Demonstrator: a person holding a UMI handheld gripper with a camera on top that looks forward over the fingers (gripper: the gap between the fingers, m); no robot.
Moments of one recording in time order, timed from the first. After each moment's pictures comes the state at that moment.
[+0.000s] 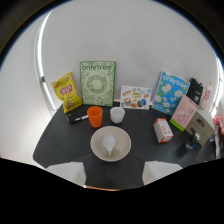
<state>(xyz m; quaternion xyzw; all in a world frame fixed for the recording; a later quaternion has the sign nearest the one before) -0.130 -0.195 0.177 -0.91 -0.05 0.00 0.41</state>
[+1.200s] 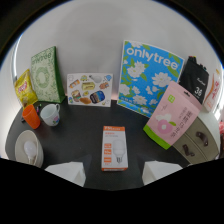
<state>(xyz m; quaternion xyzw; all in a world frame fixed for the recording) 0.126 -0.032 0.077 -0.92 -0.06 -0.01 0.38</state>
